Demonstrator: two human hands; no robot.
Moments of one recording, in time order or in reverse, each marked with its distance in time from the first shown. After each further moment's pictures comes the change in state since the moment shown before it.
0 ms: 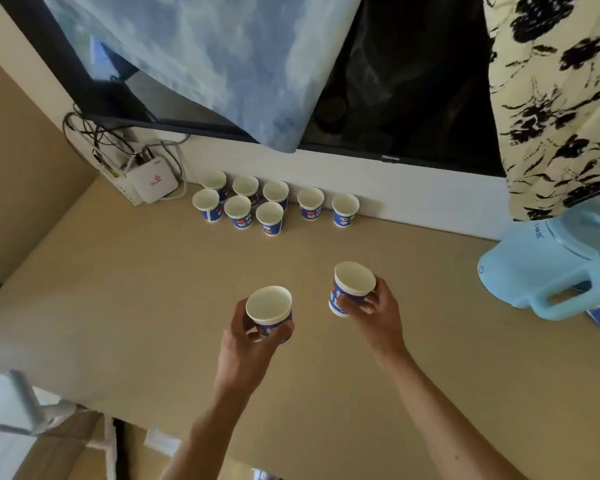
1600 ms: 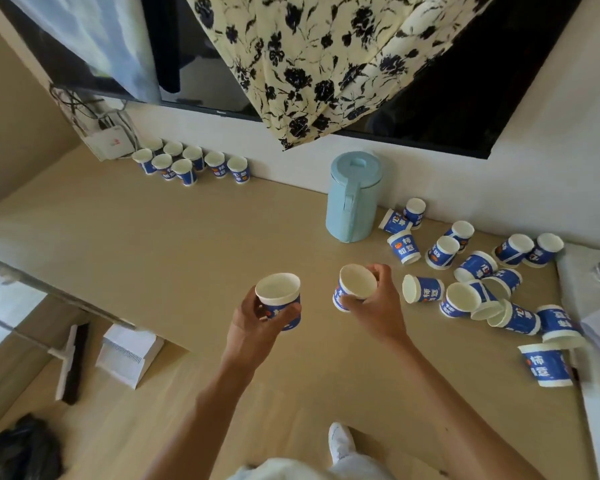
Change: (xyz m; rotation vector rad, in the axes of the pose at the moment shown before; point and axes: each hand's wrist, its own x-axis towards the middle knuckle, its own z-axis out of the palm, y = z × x) left_hand -0.341 0.065 0.351 -0.109 0.014 0.065; right_hand -0.122 0.041 -0.454 -0.308 -0.078 -0.192
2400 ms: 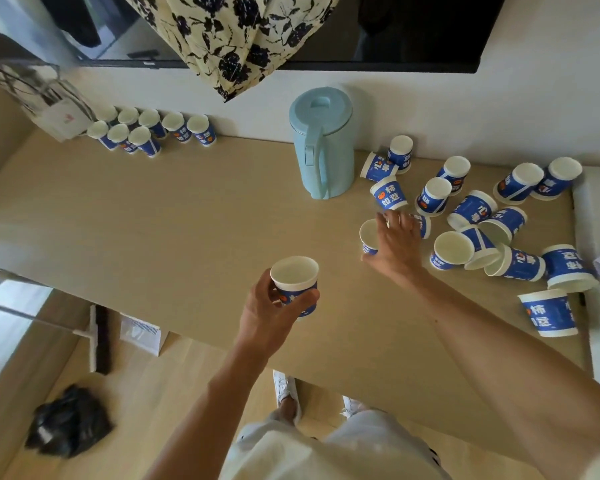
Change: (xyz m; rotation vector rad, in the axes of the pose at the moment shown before) left_hand 0.009 -0.014 0.093 0.196 -0.069 -0.113; right_hand 0.097 0.110 -0.053 -1.038 -0.101 -0.126
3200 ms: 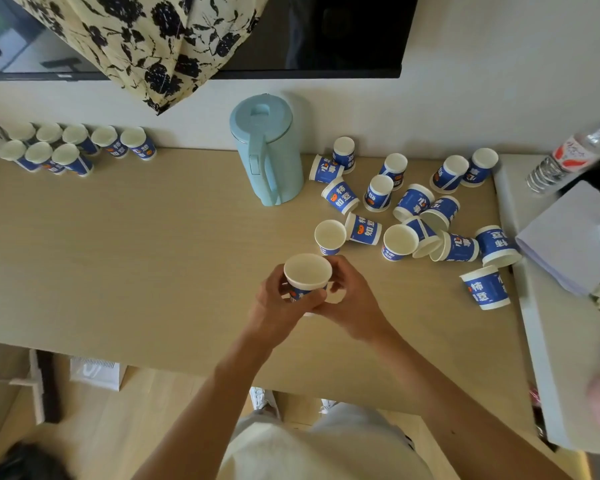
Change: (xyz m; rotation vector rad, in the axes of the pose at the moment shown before) left_hand 0.022 0.016 0.056 -0.025 -0.264 0.038; right_hand -0.121 -0.035 -0.061 1.272 -0.064 0.028
